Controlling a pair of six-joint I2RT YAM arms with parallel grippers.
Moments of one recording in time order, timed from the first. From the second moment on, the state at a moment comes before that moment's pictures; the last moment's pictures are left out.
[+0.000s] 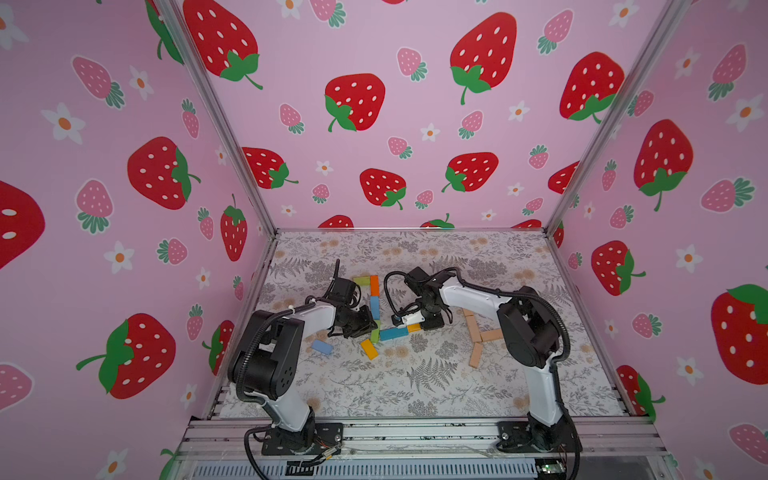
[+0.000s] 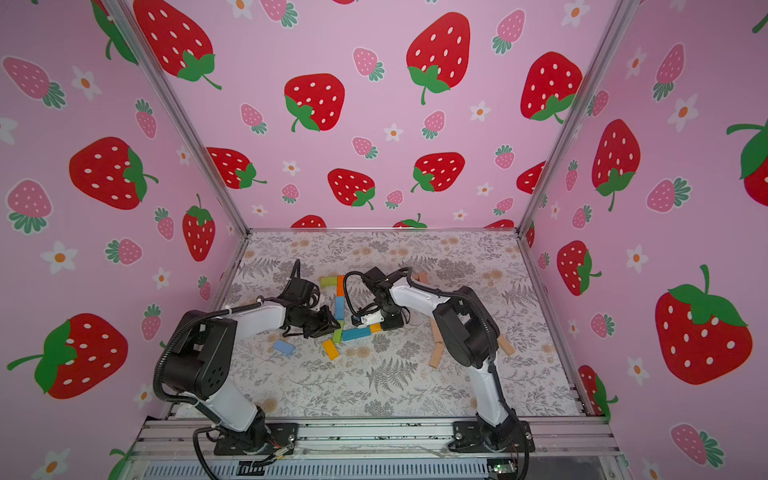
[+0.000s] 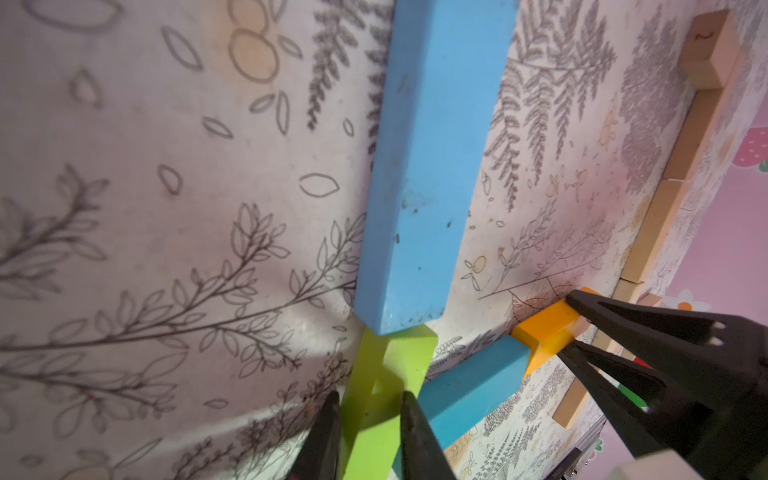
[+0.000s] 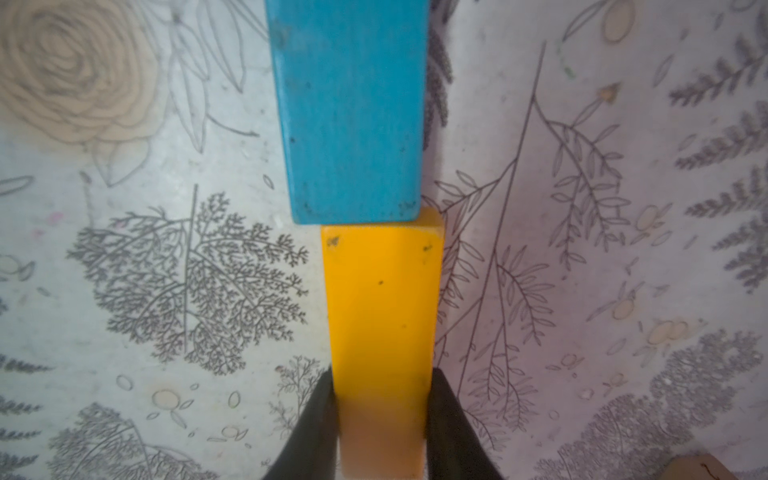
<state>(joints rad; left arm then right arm) -0.27 1.68 0.84 -0.33 0.47 -0.63 0.84 2.09 1.53 -0.86 -0.01 -1.10</state>
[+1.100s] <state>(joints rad) -0.27 1.57 0.82 -0.36 0.47 -0.66 0.86 2.10 1.57 -0.99 0.00 -1.03</state>
